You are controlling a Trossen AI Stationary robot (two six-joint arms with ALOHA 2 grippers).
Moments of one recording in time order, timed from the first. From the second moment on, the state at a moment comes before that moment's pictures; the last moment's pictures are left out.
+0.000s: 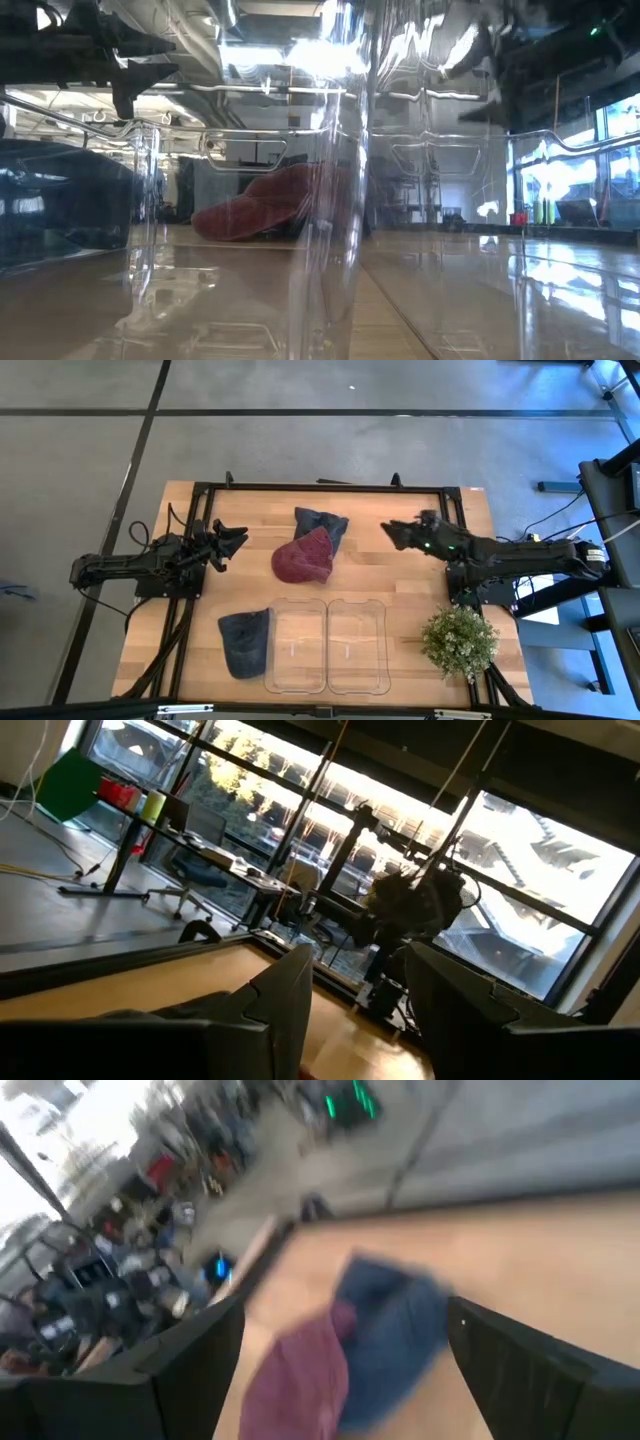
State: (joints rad) left arm 0.12 0.08 0.01 0.33 -0.27 -0.45; right arm -0.15 0.79 0.38 0.16 0.42 0.91
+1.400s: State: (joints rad) left arm 0.12 0.08 0.01 0.18 -0.32 -0.54; right arm -0.26 1.83 0.77 0.51 -0.28 1.00
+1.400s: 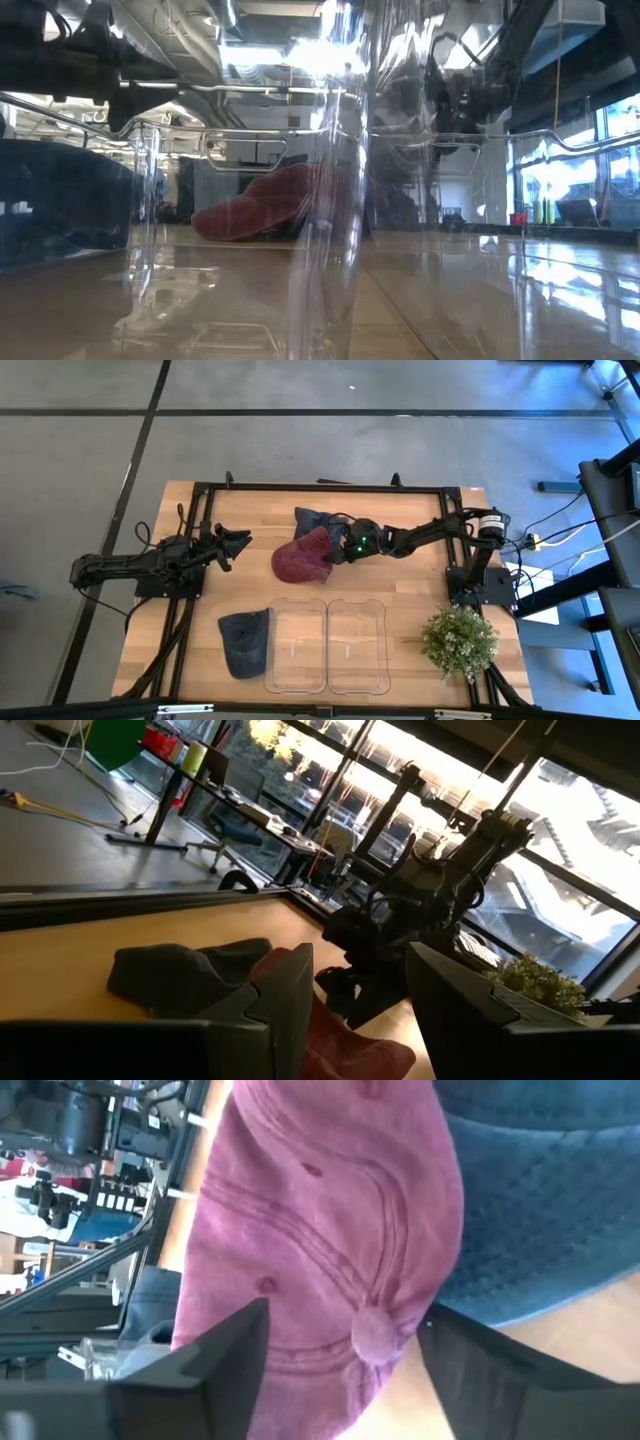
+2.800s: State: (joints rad) left arm 0.12 0.08 0.01 0.17 -0.52 -0.40; right arm -0.14 1.54 1.84 -1.02 -0.19 0.02
